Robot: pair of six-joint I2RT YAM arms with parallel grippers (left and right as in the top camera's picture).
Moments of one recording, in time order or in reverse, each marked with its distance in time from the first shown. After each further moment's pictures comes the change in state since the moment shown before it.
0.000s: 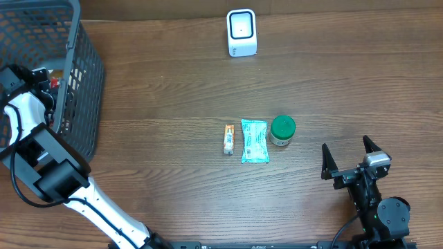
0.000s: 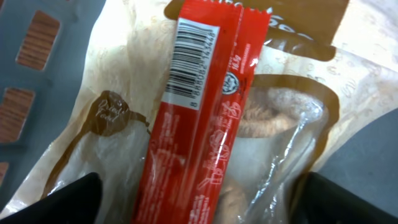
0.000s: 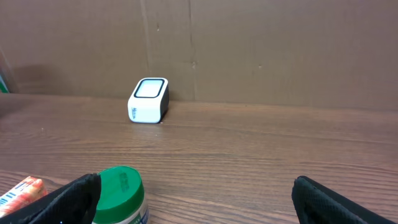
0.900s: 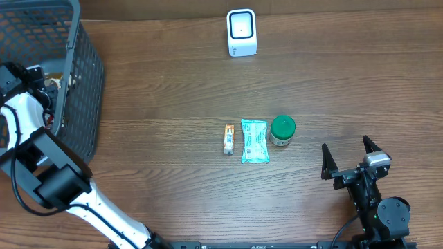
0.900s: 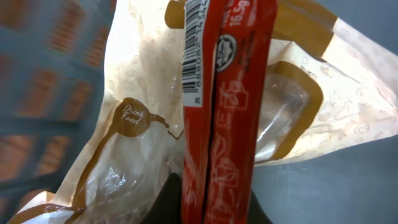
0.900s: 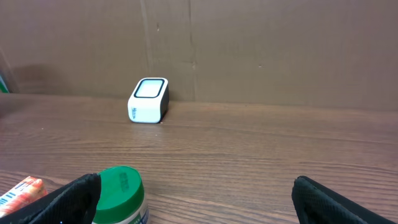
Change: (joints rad) left arm -0.002 -0.097 -0.050 0.010 -0.041 -0.030; right arm 0.000 0.000 0.000 0.000 0.000 0.000
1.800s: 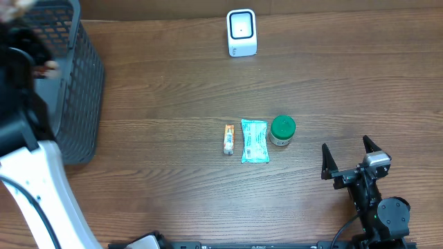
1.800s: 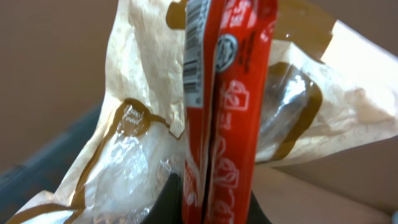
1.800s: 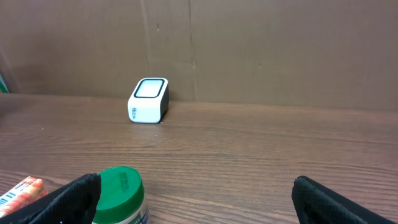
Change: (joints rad) left arm -0.285 -0.830 -0.007 -0.113 -0.030 -0.364; right arm 0.000 0.000 0.000 0.000 0.000 0.000
